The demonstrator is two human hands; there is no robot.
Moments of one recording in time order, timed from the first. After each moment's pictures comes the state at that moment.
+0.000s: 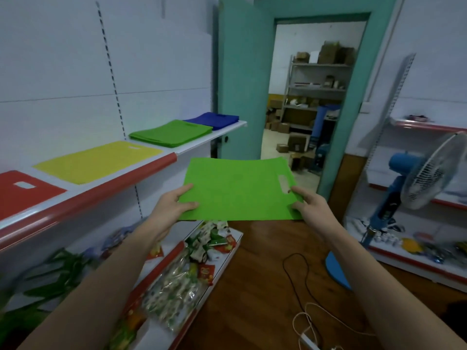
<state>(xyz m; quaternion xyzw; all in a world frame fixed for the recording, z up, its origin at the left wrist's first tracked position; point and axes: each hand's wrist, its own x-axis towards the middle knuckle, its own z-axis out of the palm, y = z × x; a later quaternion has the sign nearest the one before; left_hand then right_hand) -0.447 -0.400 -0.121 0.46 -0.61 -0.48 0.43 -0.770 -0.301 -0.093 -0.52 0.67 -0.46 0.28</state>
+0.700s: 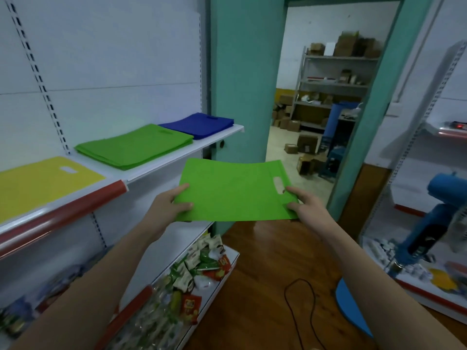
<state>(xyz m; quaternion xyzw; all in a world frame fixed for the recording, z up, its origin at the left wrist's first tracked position) -0.572 -0.639 -0.135 0.49 -0.59 -0.47 0.44 -0.897 -0.555 -0.097 -0.53 0.65 -0.45 0.31</state>
